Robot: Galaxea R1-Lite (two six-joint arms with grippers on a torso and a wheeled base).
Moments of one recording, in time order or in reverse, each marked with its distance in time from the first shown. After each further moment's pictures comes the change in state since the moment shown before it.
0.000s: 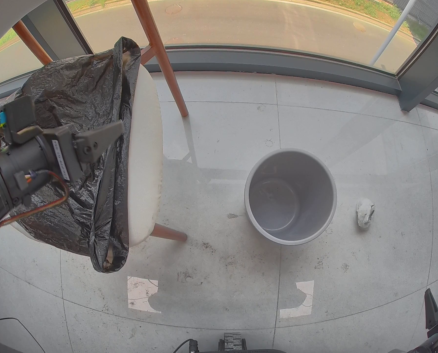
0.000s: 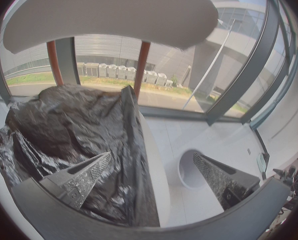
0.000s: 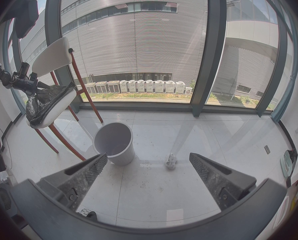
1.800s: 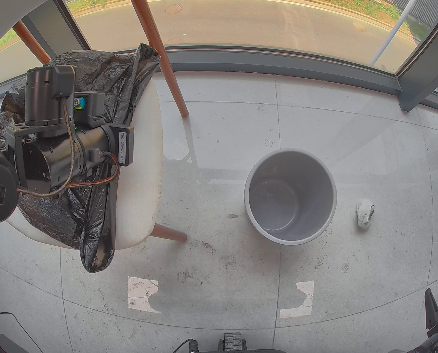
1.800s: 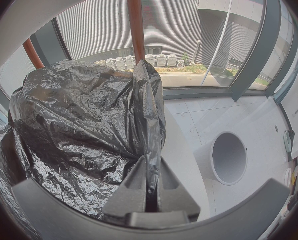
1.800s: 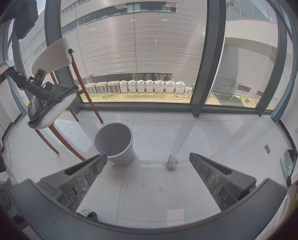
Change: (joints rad) left arm 0.084 0.319 -0.244 0.080 0.132 0.125; right arm 0.000 0.000 0.000 -0.002 0.000 0.006
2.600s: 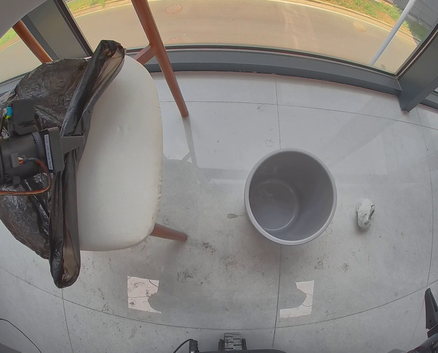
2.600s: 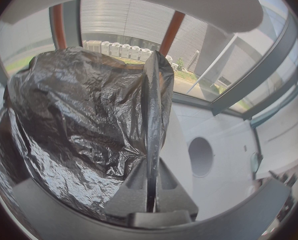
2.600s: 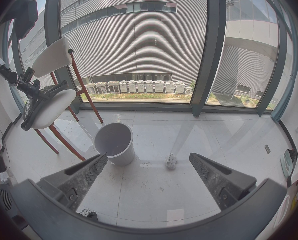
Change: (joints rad) left arm 0.288 -0.280 0.114 0.169 -0.536 -0.217; right arm 0.000 0.000 0.000 0.000 0.000 -0.001
